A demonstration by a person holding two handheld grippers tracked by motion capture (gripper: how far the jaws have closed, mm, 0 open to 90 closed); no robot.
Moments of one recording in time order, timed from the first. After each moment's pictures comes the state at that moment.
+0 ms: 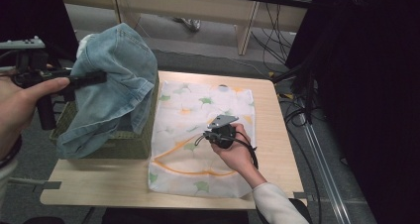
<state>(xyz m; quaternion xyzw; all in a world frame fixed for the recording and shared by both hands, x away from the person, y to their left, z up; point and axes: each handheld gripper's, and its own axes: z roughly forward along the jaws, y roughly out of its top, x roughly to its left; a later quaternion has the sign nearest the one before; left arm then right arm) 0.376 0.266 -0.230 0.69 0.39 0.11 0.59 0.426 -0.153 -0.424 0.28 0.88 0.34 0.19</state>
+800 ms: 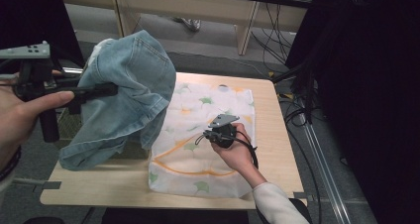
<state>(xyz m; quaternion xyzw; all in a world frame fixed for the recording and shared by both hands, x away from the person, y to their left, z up) 0.342 0.235 -0.214 0.72 0.33 0.09 0.60 0.427 -0.154 -0.423 0.29 0.87 0.35 0.19</state>
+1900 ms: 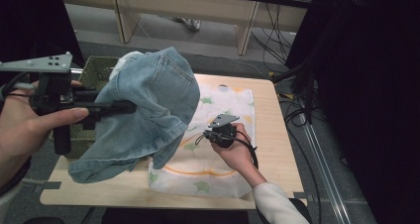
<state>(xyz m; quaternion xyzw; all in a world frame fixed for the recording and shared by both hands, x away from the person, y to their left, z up) 0.322 0.198 -0.210 0.75 0.27 0.04 0.60 0.427 -0.153 -0.423 0.29 0.87 0.35 0.19</state>
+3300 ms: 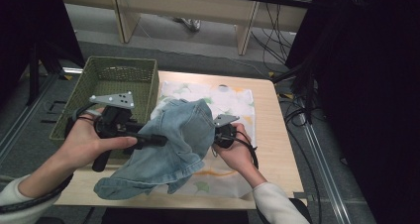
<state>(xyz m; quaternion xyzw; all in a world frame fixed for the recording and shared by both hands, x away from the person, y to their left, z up) 0.342 0.147 -0.286 0.81 0.27 -0.02 0.51 0.427 -0.154 -0.424 0.29 0.87 0.34 0.18</state>
